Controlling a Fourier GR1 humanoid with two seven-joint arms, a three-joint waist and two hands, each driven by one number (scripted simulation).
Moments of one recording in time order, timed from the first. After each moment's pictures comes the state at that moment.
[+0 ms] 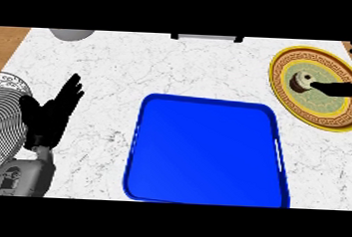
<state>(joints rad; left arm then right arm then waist) -0.19 0.21 0.08 -1.41 0.03 -0.01 0.17 -0.79 -0.51 -0.51 -0.48 0.61 -0.17 -0.49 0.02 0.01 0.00</state>
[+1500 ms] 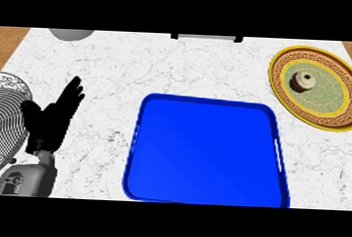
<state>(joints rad) -0.16 0.18 0.08 -1.44 0.00 0.00 0.18 -0.70 -0.73 -0.65 -0.35 0.22 0.32 -0.58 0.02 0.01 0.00</state>
